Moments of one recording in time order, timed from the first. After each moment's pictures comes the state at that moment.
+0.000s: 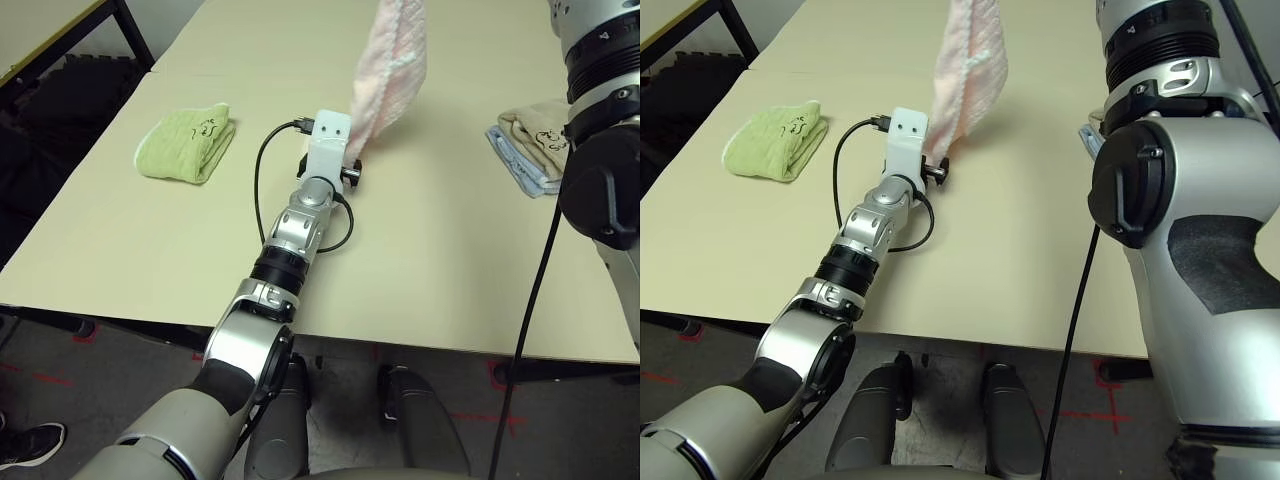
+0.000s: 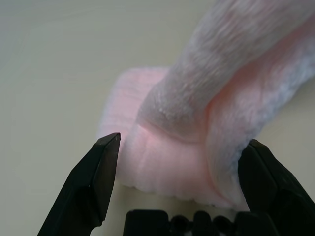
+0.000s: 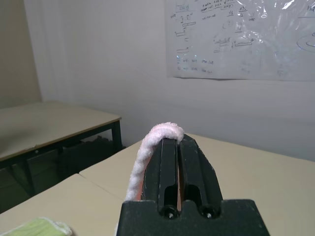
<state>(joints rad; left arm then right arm) -1.00 -0.07 -0.02 0.73 0.03 0.34 0.17 -1.75 -0.38 -0.26 1.16 0.20 0.15 0.51</state>
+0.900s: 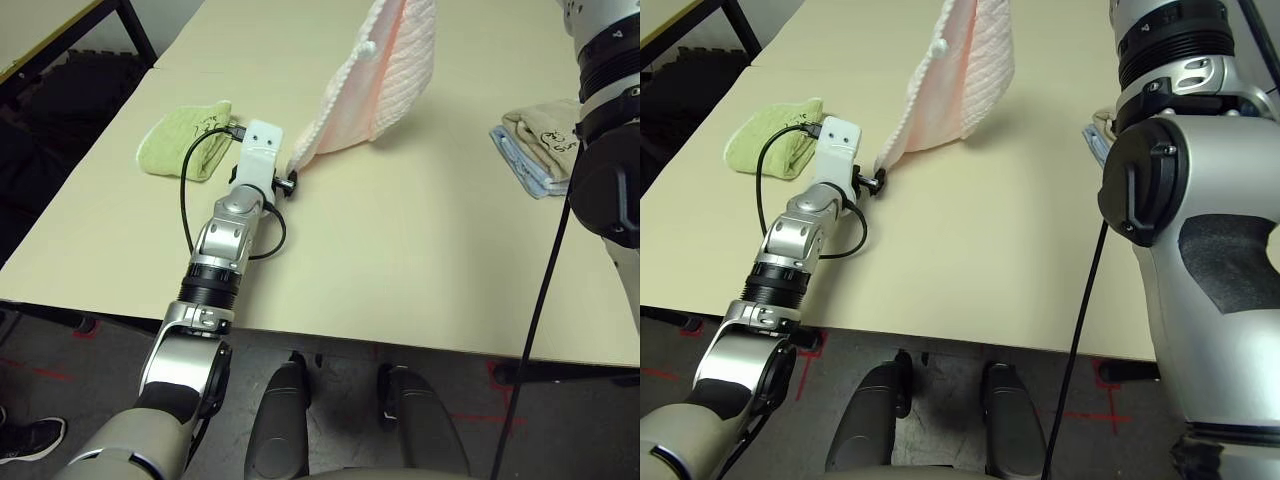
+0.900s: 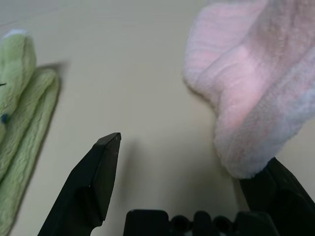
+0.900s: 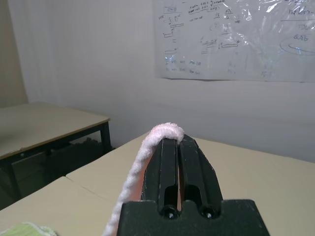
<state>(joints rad) -0.77 0.26 -0.03 0.34 0.02 0.55 -0.18 -1.75 -0.42 -0.26 1.18 0.20 0.14 0.49</state>
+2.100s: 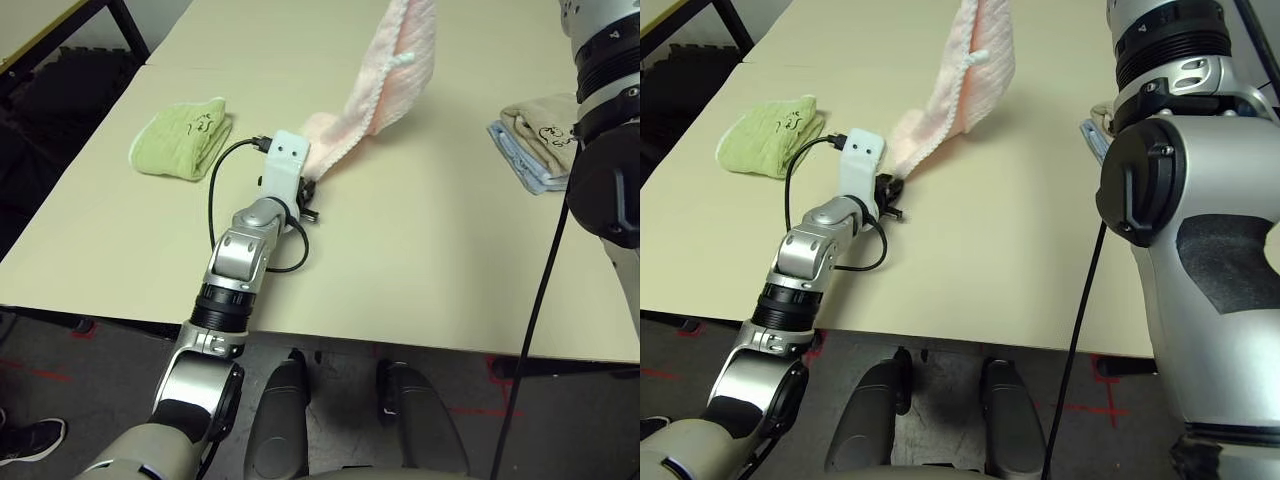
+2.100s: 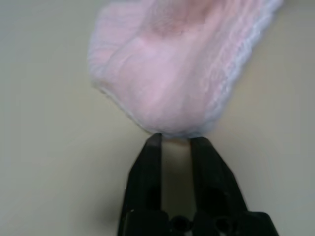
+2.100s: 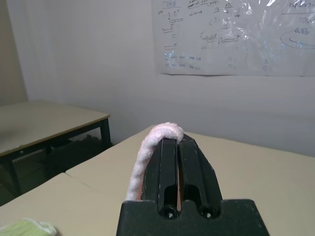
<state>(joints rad) -0.69 0.18 -0.12 0.16 0.00 0.66 -0.21 -1.75 -0.41 -0.26 1.18 0.20 0.14 0.50</state>
